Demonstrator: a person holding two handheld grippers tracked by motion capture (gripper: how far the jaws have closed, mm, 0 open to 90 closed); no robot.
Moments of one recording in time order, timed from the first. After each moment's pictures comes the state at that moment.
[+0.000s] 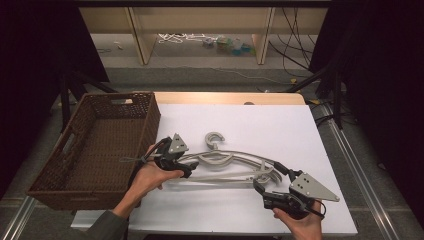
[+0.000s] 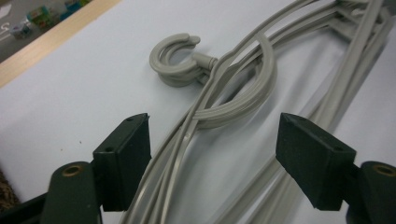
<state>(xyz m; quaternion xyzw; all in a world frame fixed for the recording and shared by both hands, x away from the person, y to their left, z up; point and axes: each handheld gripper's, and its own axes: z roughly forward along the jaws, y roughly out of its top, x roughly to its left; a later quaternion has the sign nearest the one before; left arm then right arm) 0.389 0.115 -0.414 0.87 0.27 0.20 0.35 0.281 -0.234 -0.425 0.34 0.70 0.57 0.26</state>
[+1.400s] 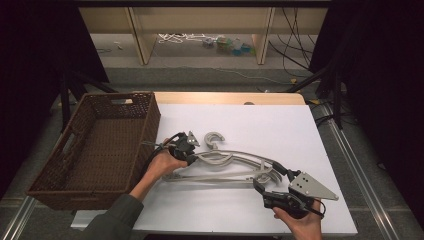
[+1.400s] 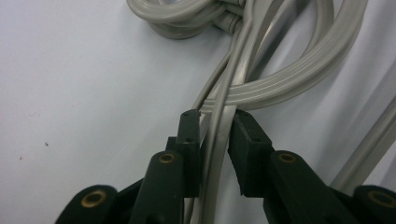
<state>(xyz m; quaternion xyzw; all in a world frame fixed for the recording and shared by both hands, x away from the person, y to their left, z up) 0.448 0.094 -0.458 0.92 0.25 0.14 0.25 0.283 -0.234 -0.427 0.34 0.70 0.56 0.26</state>
